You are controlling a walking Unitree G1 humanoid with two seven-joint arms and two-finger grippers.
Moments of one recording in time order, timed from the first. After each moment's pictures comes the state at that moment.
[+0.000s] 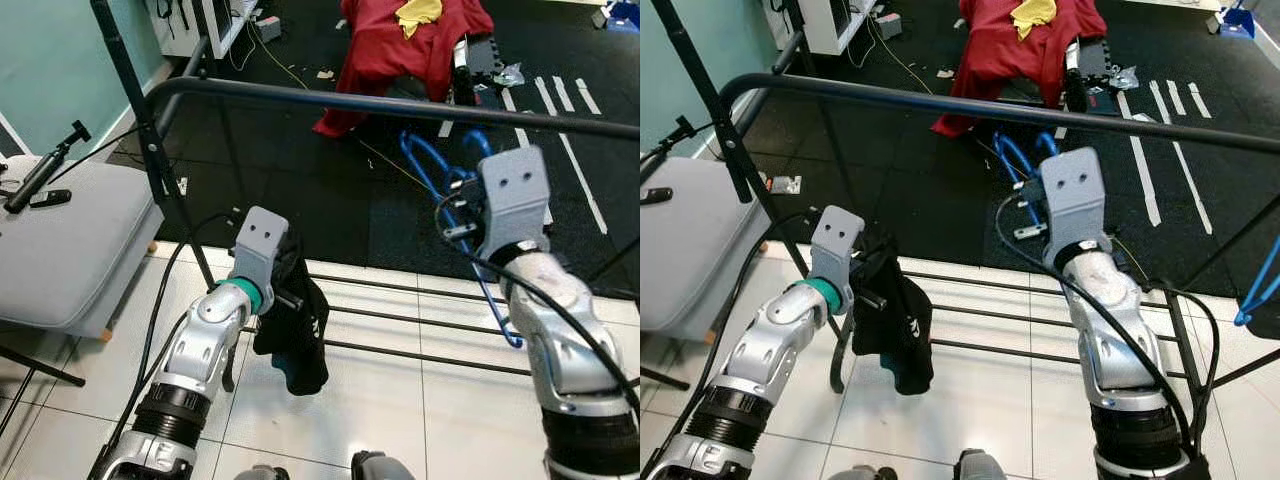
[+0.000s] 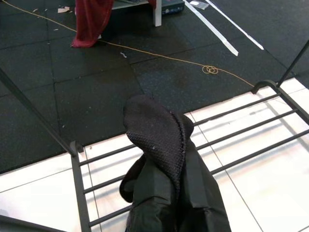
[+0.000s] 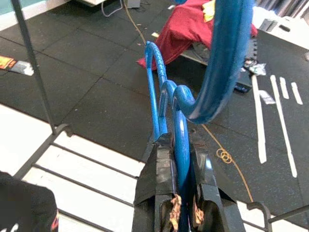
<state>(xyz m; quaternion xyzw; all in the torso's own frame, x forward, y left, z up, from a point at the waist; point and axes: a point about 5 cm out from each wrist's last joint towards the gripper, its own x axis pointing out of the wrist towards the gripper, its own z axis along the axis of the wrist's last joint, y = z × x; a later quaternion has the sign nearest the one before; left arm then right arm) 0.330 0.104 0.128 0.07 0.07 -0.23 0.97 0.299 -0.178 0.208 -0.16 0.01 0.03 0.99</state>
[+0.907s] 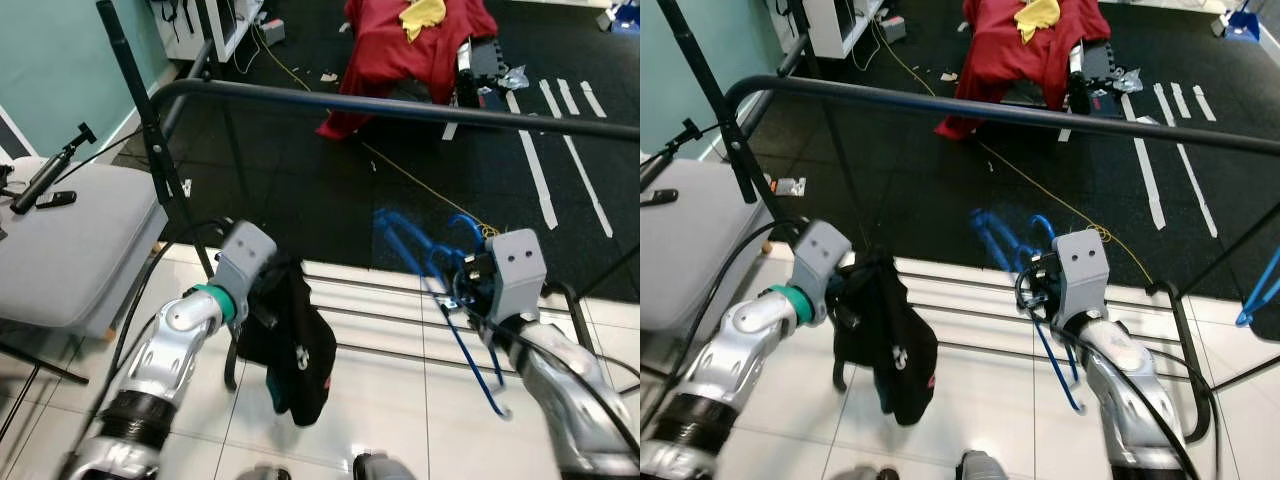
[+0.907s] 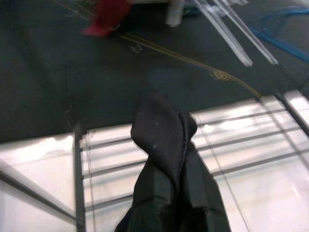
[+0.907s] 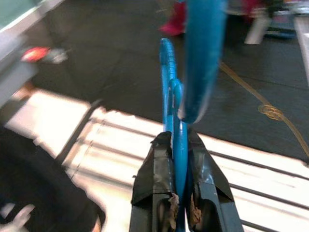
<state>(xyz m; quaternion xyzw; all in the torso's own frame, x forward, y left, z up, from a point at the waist) 0.326 0.131 0.109 0.01 0.09 -0.18 0.98 0.284 -0.197 0.130 -0.04 0.07 0.03 1.00</state>
